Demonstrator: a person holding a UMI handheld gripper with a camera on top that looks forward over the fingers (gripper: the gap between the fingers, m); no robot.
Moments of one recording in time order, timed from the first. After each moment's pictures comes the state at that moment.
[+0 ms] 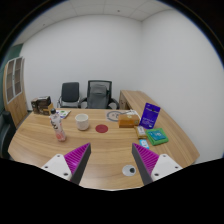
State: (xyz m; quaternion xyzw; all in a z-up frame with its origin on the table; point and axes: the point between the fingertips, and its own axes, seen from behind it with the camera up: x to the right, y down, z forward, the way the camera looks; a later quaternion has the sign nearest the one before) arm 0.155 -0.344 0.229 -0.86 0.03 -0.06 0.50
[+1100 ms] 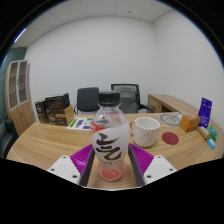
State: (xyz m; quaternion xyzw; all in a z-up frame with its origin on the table) arm -0.122 -0.078 0.069 -0.83 0.02 0.00 0.56
